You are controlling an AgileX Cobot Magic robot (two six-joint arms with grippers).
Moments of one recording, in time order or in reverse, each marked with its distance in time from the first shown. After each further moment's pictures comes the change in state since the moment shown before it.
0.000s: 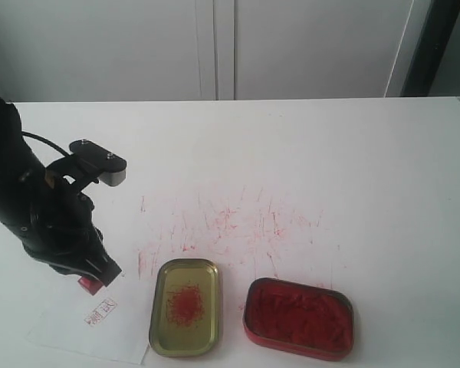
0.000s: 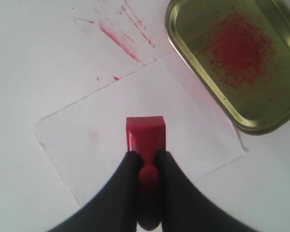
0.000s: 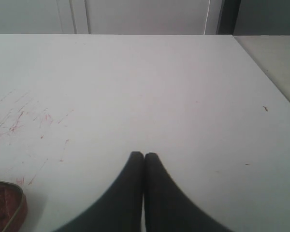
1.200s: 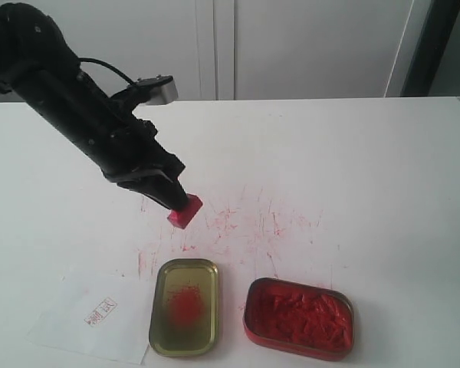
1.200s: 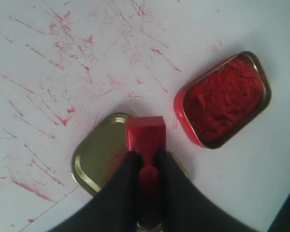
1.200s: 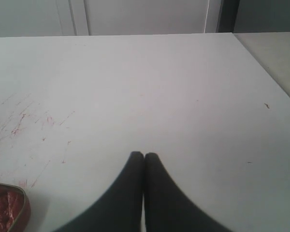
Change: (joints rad) left arm 0.089 0.246 -0.413 -0.499 0.209 0.320; right arm 0.000 0.000 0.000 0.000 0.000 0.023
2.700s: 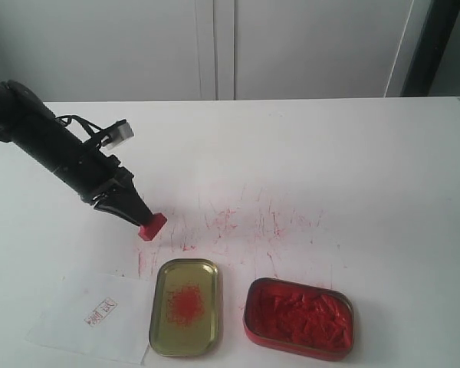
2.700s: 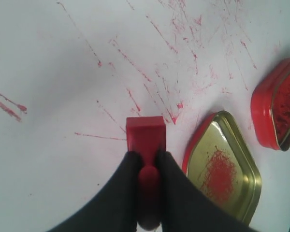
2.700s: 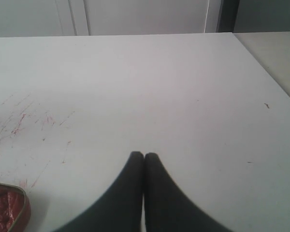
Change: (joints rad) left arm 0.291 0.429 -0.171 -0.202 0.192 0.322; right arm 0.000 0.000 0.000 0.000 0.000 0.002
